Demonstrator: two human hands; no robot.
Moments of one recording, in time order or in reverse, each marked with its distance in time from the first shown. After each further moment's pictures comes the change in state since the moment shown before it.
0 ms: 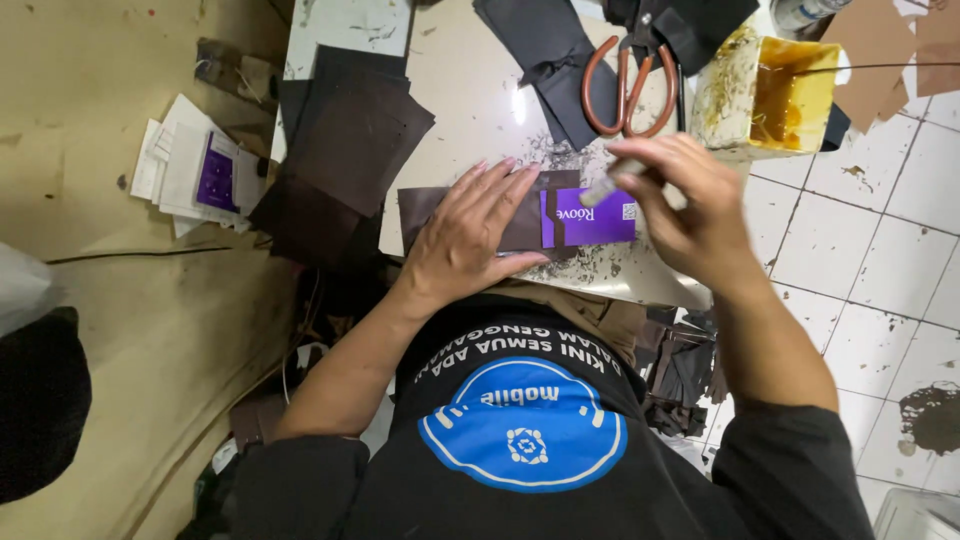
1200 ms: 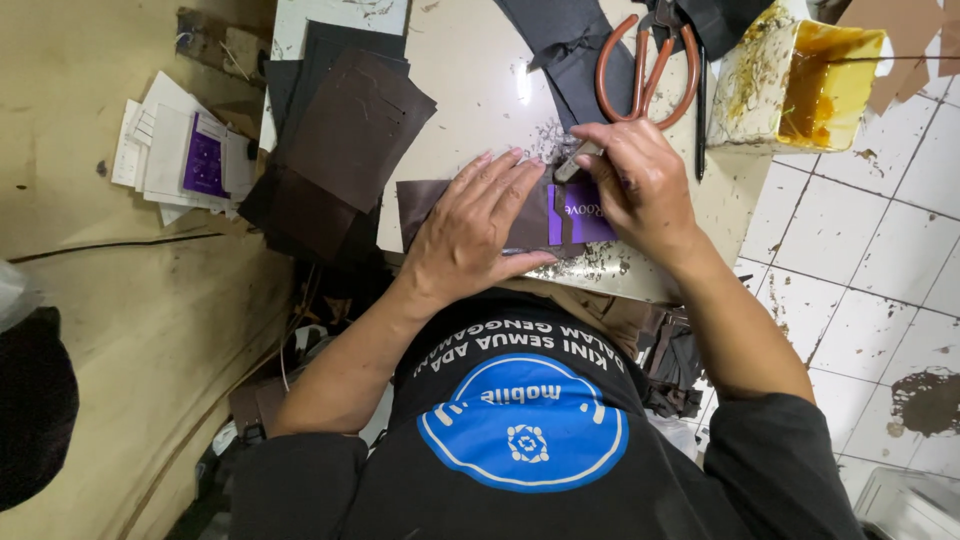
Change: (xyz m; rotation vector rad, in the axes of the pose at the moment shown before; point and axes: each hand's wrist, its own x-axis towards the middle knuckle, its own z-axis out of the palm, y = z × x) left_hand 0.003 -0.001 0.000 0.030 -0.024 -0.015; right_hand 0.000 0.040 0.049 -0.201 -0.047 0.004
